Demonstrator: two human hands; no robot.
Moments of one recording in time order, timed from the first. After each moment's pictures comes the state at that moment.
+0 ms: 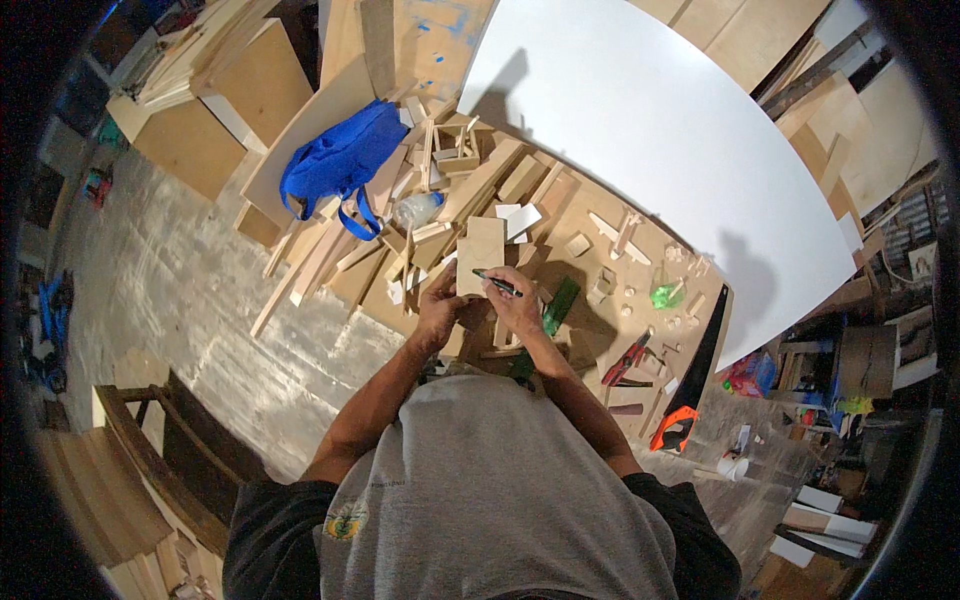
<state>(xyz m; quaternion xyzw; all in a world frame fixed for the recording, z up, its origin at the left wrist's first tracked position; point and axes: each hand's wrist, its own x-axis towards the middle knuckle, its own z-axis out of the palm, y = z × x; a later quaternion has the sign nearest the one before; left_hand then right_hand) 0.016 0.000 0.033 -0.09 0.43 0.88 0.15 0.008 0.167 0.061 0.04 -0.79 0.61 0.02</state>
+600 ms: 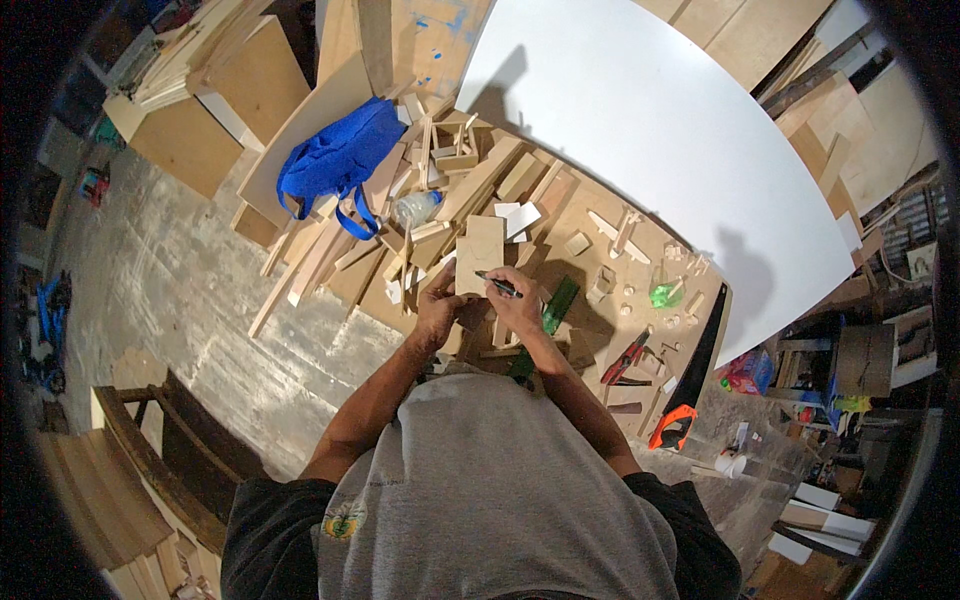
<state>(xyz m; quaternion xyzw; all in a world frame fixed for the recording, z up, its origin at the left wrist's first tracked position) 0.015 0.003 0.044 -0.11 0.43 0.89 0.13 0.004 0.170 0.060 0.04 -0.82 0.57 0.03</state>
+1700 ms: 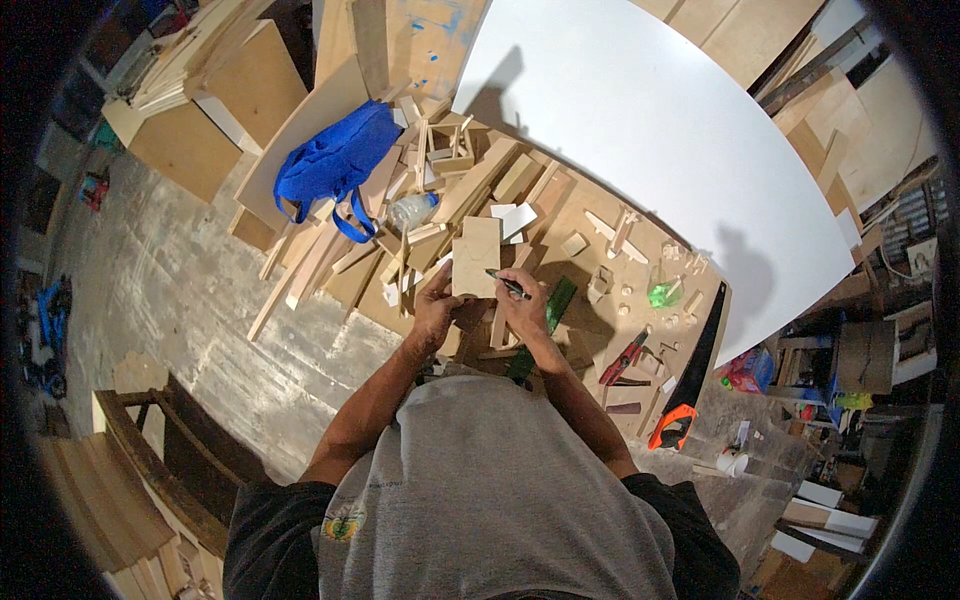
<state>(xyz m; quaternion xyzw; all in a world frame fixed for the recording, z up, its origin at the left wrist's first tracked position) 0.014 0.003 0.042 -0.13 0.44 0.88 0.15 0.012 0.180 0.070 0.00 -0.80 0.60 0.07</state>
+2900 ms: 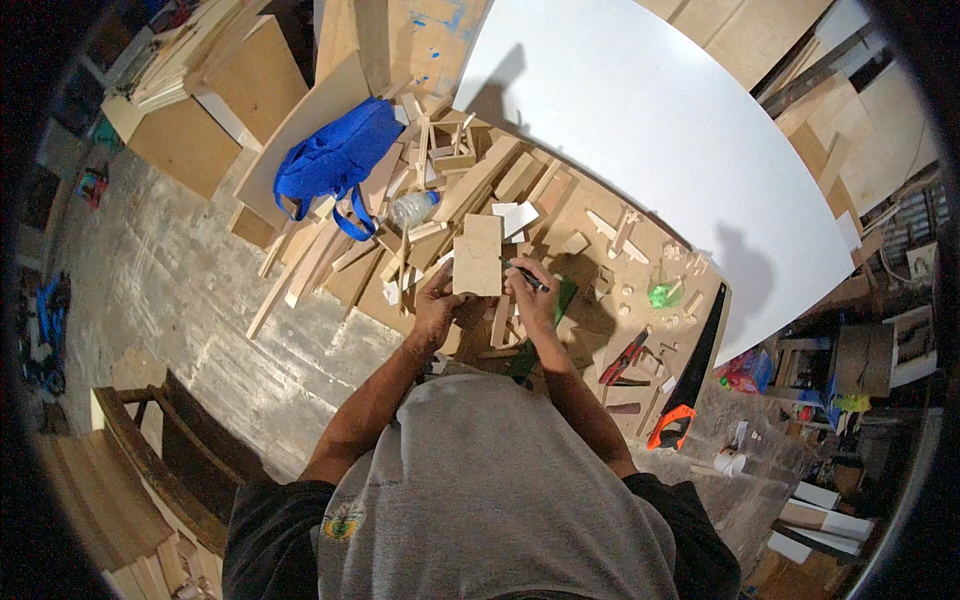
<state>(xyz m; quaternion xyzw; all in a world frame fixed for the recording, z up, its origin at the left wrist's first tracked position) 0.013 0.004 0.040 -0.12 0.43 0.88 0.14 0.001 0.189 0.061 -0.03 -0.71 0.70 0.08</state>
